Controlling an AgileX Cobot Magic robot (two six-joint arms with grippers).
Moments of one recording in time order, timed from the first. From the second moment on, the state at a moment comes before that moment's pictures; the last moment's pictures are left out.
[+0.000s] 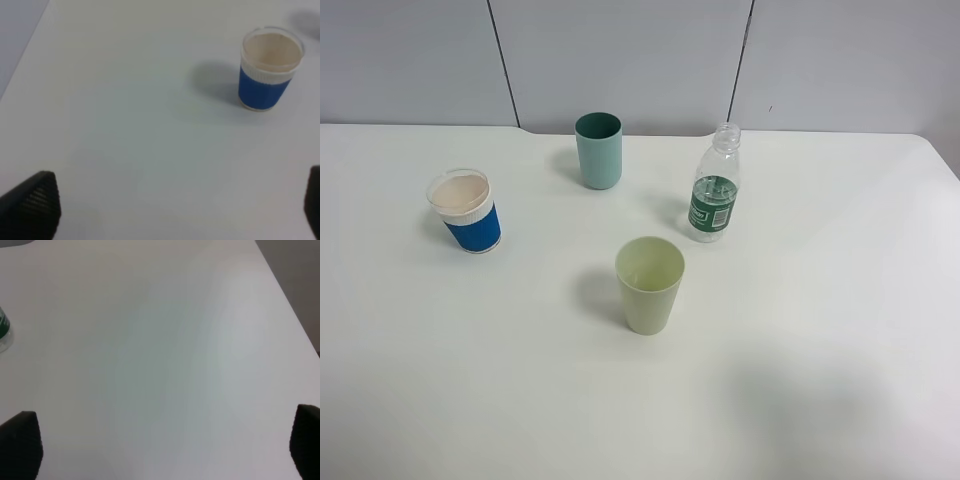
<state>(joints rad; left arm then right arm) 0.09 0.00 -0.52 0.02 1.04 0.03 -0.12 0.00 -0.49 0.00 1.06 -0.02</state>
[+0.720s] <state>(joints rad) 0.09 0.00 -0.50 0.02 1.05 0.03 -0.12 0.00 -0.49 0.00 1.06 -0.02</state>
